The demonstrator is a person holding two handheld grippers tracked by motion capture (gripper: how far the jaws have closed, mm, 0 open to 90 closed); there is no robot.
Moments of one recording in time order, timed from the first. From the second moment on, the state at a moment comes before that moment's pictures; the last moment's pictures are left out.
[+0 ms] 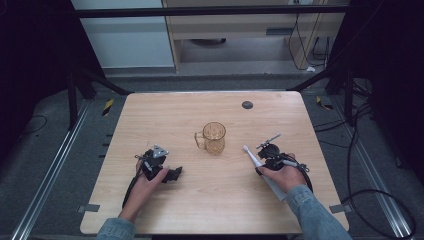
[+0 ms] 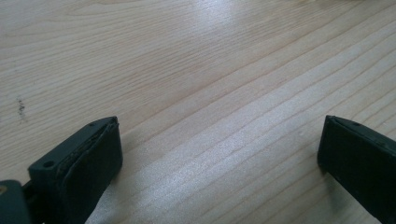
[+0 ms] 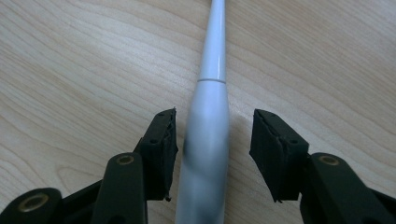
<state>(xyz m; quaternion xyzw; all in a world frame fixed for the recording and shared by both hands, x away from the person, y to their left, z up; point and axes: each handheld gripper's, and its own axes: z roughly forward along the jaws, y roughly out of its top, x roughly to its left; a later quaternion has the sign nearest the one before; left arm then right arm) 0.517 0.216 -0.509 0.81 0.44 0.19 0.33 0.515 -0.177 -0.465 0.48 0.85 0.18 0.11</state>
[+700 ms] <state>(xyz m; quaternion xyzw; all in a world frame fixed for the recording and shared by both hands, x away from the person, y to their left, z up) 0.517 0.216 -0.509 0.81 0.44 0.19 0.33 0.519 -0.175 -0.472 0.48 0.86 0.16 0.10</state>
